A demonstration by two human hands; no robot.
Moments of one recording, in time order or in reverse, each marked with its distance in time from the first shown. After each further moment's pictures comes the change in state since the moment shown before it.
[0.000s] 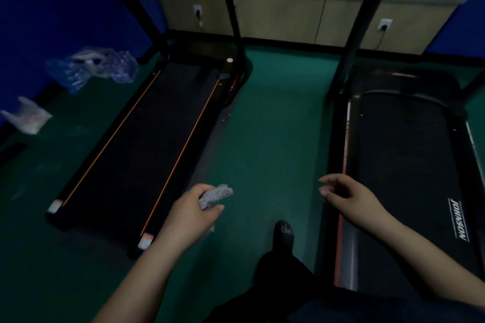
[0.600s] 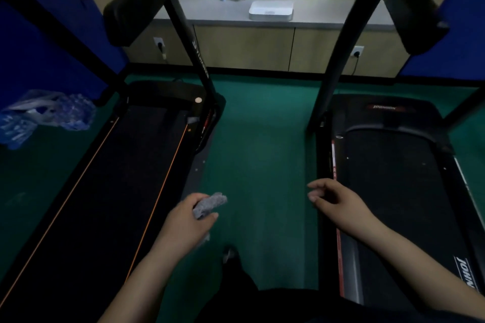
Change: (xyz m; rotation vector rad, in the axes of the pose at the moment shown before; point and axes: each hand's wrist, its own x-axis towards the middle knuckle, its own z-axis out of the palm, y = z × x) left_hand 0.319 0.166 -0.023 -0.004 -0.074 0.051; right_hand 0.301 -0.063 -0.110 0.024 0.085 0.035
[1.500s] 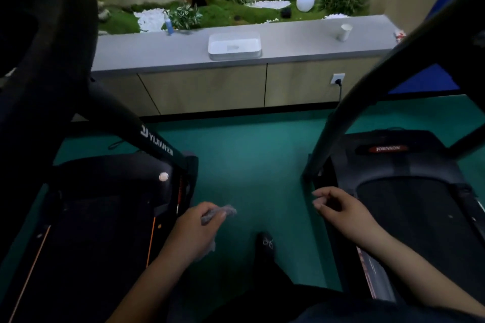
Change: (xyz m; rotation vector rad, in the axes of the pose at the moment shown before) left_hand 0.527 0.183 -0.081 0.014 -0.186 0.155; right_hand 0.470 -0.100 -0.065 0.085 0.232 0.149
